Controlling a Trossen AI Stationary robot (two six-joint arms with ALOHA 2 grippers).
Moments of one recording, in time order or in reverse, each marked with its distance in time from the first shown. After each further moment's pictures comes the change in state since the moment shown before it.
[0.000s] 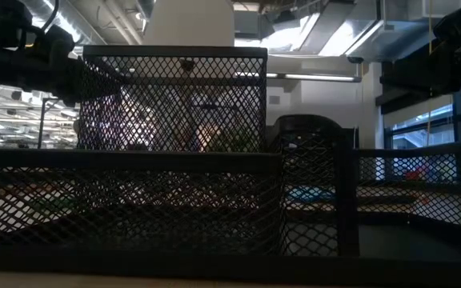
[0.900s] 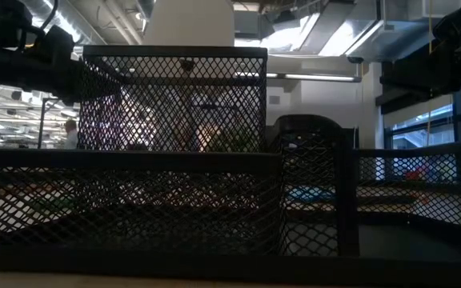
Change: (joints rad) left arm 0.001 0.000 0.000 0.001 -0.036 0.036; right arm 0.000 0.000 0.000 0.000 0.000 0.019
